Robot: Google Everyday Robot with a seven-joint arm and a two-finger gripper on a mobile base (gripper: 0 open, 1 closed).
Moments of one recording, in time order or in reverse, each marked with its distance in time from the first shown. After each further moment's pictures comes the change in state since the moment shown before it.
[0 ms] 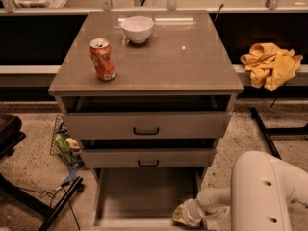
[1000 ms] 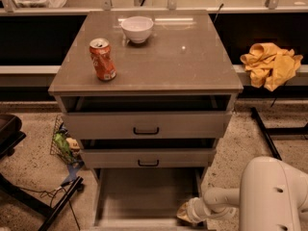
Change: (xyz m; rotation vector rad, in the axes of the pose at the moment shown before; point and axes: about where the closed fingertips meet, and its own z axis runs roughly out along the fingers) arm 0.017 -0.014 -0.013 0.034 -0.027 0.079
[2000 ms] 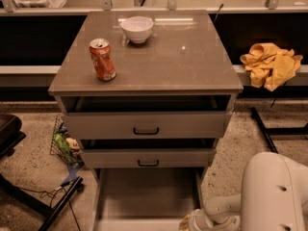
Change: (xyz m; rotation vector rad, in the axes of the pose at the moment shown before) arm 0.009 0.064 -0.016 -0.077 0.050 0.055
